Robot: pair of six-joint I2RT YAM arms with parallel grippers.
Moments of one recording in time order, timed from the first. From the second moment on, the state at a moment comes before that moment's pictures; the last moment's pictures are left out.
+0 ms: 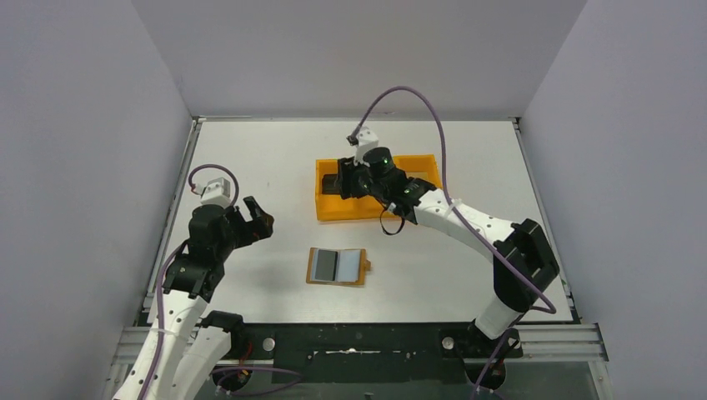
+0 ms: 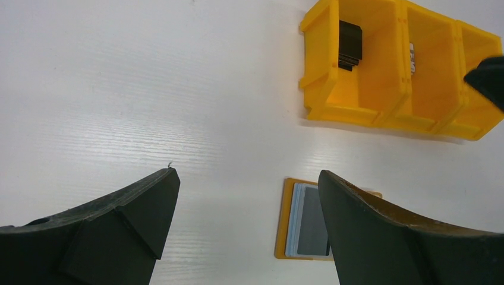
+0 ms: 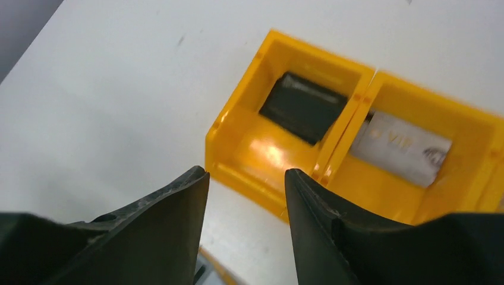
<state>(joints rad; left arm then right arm) -0.20 0.66 0.65 -0.50 -0.04 -0.48 0.74 1.69 1.34 -0.09 0.06 0.15</state>
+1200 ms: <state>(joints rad) -0.31 0.98 0.63 -0.40 0.41 -0.52 1.04 1.71 0.83 0.03 0.11 1.04</state>
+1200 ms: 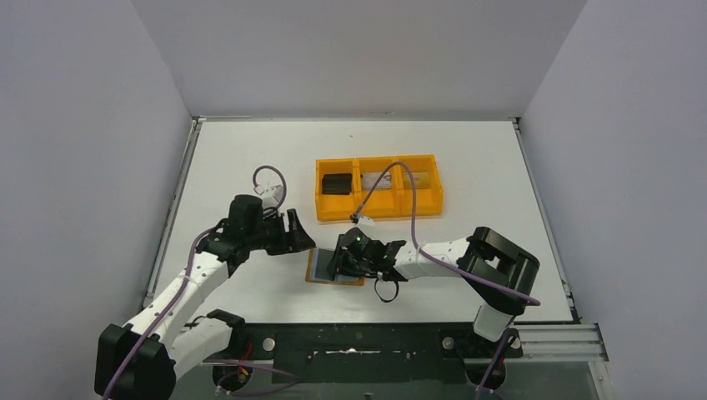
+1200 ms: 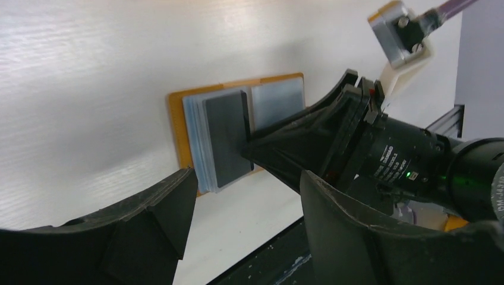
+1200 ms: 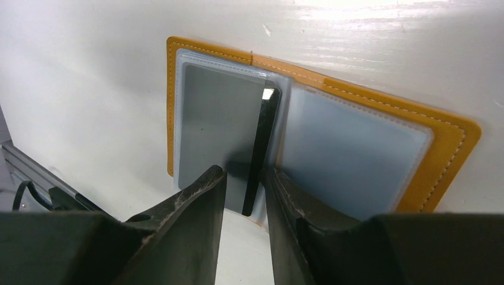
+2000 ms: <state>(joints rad) -0.51 1.26 0.56 -0.25 0.31 -0.60 1.01 1.68 0.78 0.09 0.09 1.10</state>
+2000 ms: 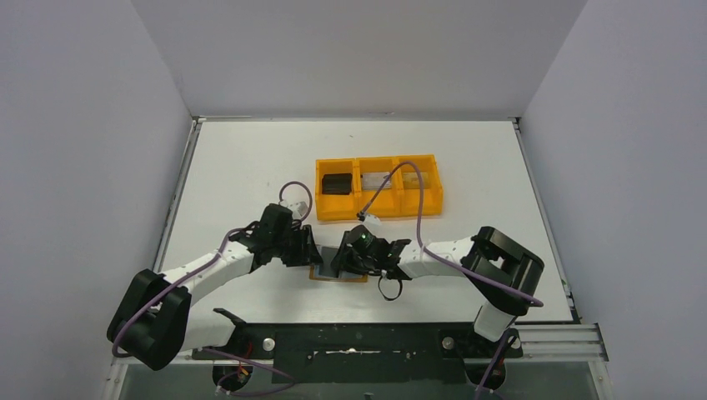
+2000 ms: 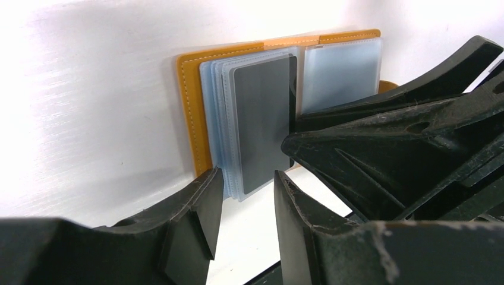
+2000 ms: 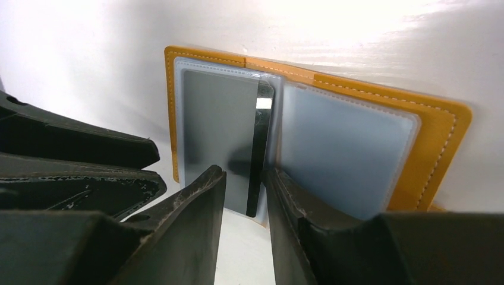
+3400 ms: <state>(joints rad) -0.57 1.39 0.59 -0.20 0.30 -0.58 0.95 1.70 0.74 0.19 0.04 1.09</state>
